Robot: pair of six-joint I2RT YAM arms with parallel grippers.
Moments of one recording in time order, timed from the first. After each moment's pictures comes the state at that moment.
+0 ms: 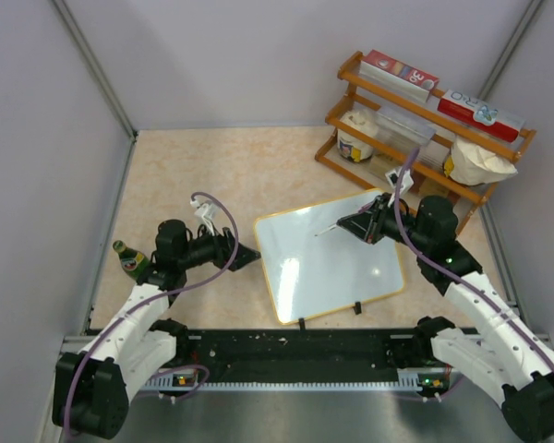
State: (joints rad) left arm -0.21 0.88 0.39 0.10 0.78 -0.45; right arm 0.38 0.82 0.67 -0.01 -0.55 0.51
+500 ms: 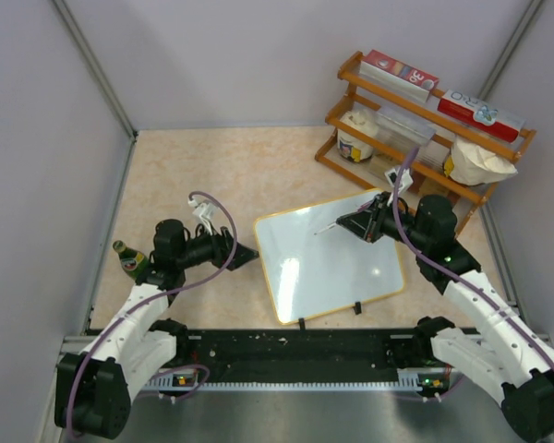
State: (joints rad) left arm -0.19 0.88 0.39 0.10 0.81 -0.45; right arm 0.38 0.84 0.67 0.01 -0.55 0.50
